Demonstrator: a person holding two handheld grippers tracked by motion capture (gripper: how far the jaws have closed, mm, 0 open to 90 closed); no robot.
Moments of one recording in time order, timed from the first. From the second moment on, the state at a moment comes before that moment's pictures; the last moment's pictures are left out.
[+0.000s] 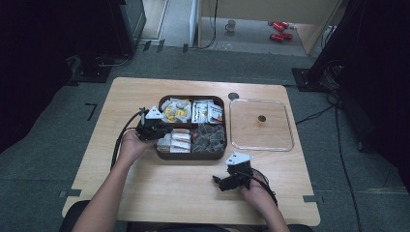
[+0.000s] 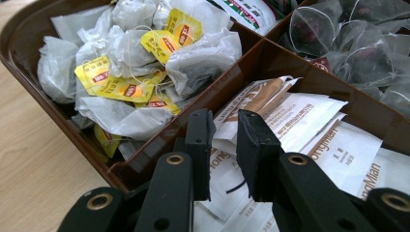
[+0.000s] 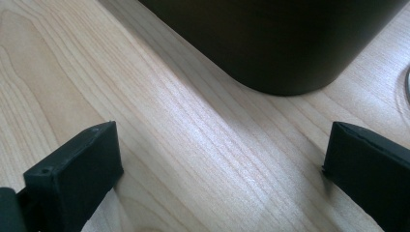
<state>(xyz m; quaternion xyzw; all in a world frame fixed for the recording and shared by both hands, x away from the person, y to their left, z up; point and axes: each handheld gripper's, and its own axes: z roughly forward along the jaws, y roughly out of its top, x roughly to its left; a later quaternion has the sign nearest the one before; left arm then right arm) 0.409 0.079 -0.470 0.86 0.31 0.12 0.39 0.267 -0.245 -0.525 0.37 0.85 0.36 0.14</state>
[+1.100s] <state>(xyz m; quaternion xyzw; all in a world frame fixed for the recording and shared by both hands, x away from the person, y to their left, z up) 0.410 0.081 -0.472 0.87 0.30 0.12 0.38 0.266 -0.246 -0.525 0.37 0.85 0.36 0.14</state>
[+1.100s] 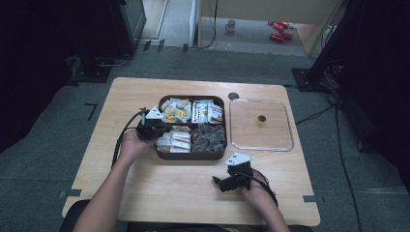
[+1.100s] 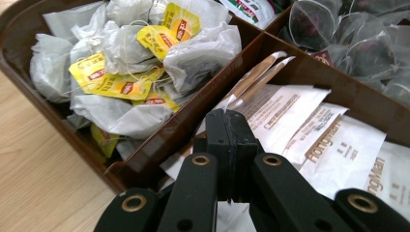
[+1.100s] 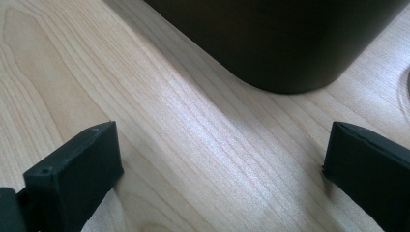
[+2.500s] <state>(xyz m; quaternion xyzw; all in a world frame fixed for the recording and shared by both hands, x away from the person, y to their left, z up) 0.401 0.105 -0.437 0.83 0.35 0.08 0.44 0.266 -0.246 -0.525 0.36 0.85 0.36 0.14</state>
